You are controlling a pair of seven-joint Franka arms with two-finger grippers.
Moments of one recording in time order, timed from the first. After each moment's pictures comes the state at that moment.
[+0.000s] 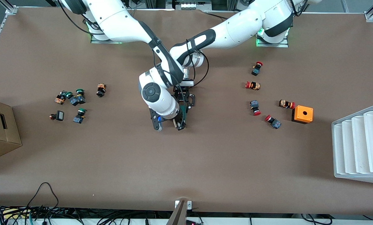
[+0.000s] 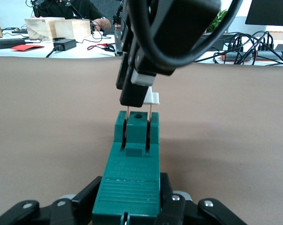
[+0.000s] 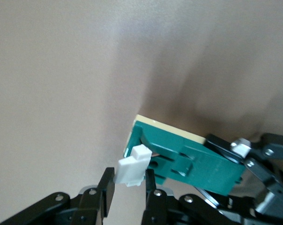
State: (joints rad) left arm -0.53 1.07 -0.61 -1.65 2.12 1.84 -2.44; right arm 0.71 0.86 -0.08 -1.34 0.35 2.39 1.69
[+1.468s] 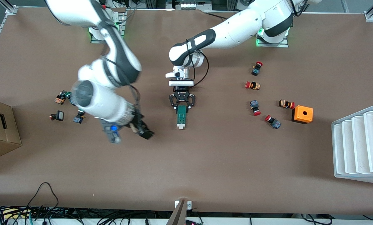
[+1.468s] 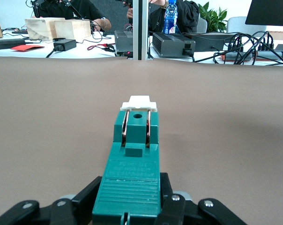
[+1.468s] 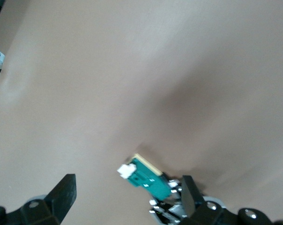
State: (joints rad) left arm -0.54 1.07 -0.61 -1.65 2.12 1.84 -2.44; right arm 0.46 0.52 -0.11 -1.38 0.34 1.97 1.09
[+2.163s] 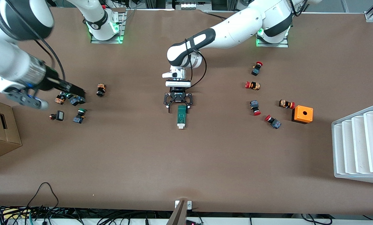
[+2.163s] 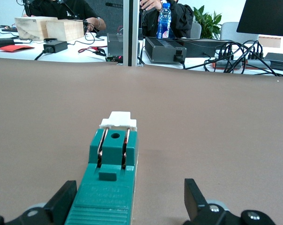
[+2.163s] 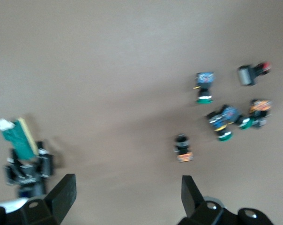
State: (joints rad) left arm -0.54 1.07 -0.62 -1.59 2.13 1.88 -2.41; right arm 0.22 0.07 -0.11 -1.70 0.08 1.68 0.34
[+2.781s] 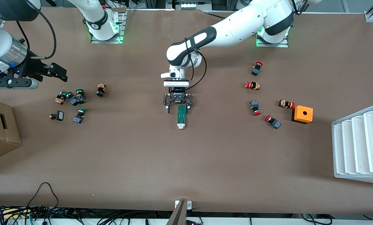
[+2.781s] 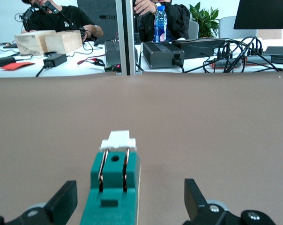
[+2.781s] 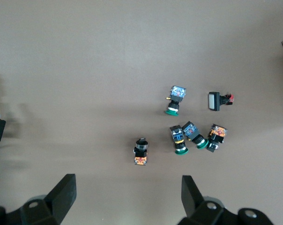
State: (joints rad) left arm -0.54 1.03 -0.62 -1.59 2.08 1.88 -2.29; right arm 0.19 -0.03 -0.11 -1.80 0.00 1.71 0.07
